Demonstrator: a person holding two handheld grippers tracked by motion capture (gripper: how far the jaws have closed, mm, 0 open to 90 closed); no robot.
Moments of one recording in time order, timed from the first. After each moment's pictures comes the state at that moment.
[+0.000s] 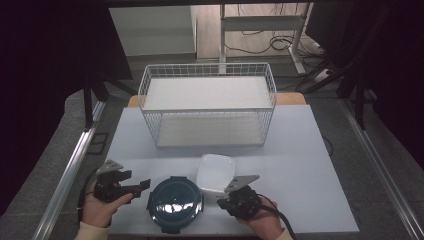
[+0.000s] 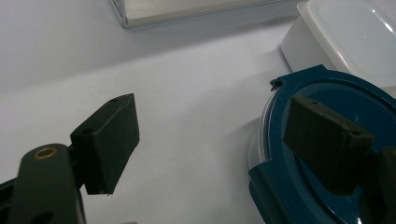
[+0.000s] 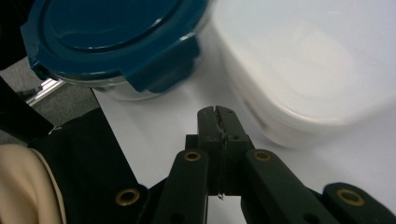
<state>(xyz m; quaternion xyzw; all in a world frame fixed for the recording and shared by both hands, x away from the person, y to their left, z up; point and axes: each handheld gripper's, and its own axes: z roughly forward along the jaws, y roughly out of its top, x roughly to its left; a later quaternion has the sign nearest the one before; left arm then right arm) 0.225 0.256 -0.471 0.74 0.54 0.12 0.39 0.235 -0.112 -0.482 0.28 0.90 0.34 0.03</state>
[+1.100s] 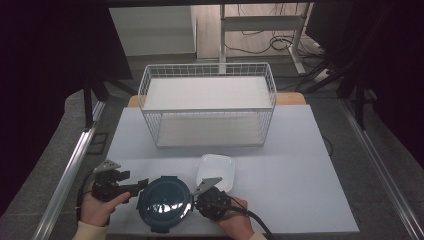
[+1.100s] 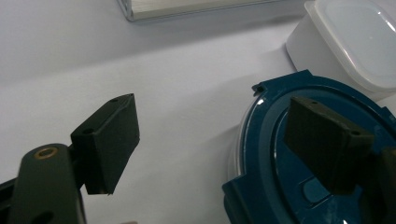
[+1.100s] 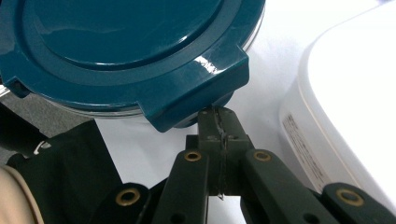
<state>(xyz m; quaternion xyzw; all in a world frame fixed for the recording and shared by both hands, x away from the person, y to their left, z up) 0.228 0.266 -0.474 0.73 0.55 0.11 0.39 0.233 -0.042 -0.494 0.25 0.92 0.31 0.05</state>
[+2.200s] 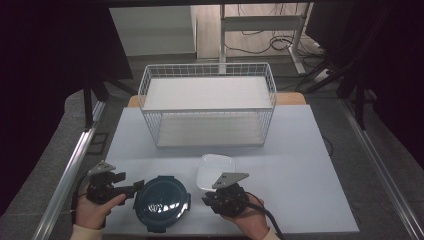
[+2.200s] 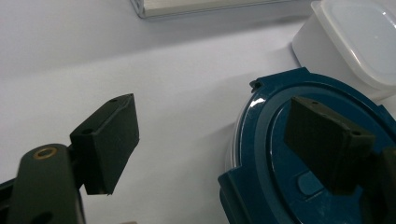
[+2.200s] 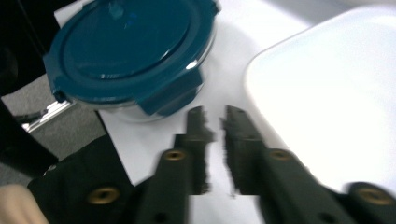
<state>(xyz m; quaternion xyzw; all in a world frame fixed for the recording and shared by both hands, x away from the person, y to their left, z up) 0.218 0.275 -0.473 0.72 0.56 0.12 0.39 0.237 -0.089 -0.467 0.27 0.88 0.40 0.04</state>
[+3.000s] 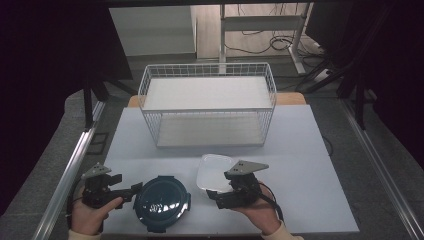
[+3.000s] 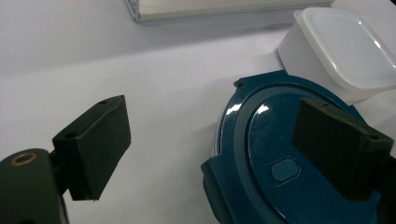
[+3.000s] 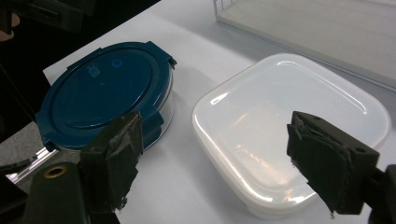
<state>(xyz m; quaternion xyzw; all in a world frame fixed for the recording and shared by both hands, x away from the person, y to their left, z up) 0.207 0.275 -0.463 0.72 0.56 0.12 0.40 0.248 -0.111 -0.444 0.33 0.83 0.44 0.07</state>
